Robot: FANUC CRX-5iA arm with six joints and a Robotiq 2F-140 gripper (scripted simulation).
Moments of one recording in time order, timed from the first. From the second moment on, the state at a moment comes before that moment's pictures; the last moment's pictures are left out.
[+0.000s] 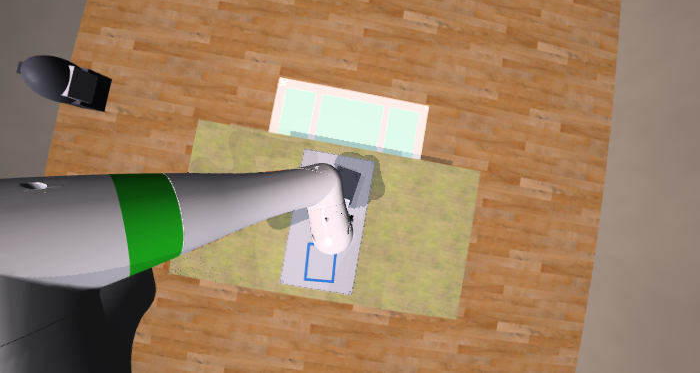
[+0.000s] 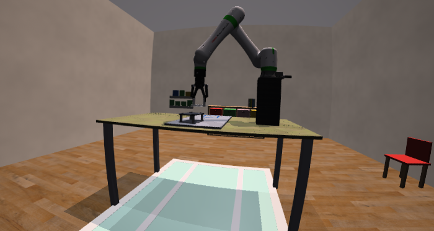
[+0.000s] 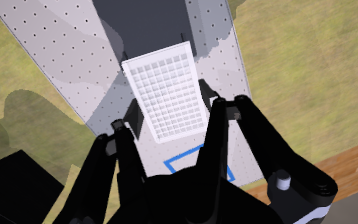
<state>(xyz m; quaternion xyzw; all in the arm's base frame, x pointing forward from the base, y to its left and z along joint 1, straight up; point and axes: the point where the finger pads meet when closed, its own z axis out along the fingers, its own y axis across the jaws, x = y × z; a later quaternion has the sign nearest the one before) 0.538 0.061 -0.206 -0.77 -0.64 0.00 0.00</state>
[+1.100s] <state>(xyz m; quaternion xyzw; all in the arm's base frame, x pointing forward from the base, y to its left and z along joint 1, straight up) 0.553 0.156 -0.192 -0.77 -0.64 0.00 0.00</state>
